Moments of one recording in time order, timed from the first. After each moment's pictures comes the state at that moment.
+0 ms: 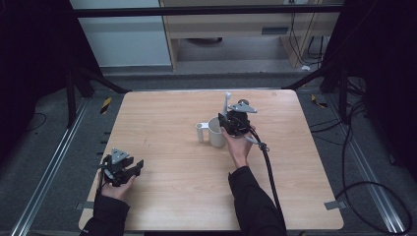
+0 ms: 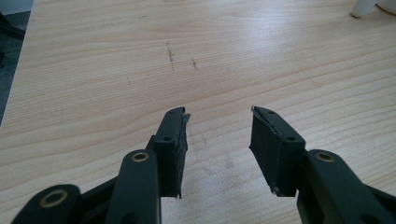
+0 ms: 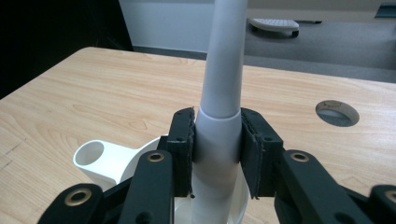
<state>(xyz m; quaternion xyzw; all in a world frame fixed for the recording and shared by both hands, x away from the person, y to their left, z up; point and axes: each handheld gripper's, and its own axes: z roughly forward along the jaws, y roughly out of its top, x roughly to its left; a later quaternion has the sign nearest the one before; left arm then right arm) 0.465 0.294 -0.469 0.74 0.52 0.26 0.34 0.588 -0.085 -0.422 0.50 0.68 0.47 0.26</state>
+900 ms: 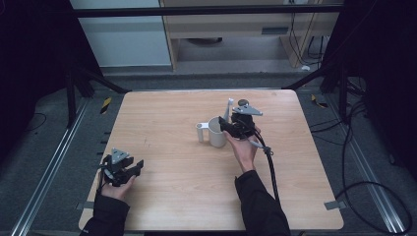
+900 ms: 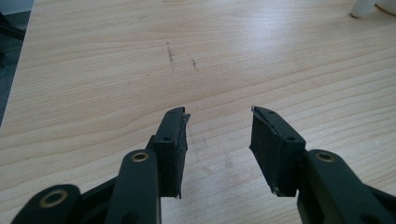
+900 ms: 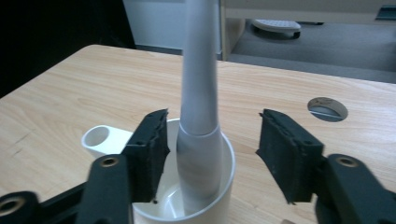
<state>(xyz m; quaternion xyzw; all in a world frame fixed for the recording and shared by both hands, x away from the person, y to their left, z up) 0.465 0.293 -0.469 0.74 0.52 0.26 0.34 0.573 -0.098 -0.415 0.49 0.69 0.47 0.26</state>
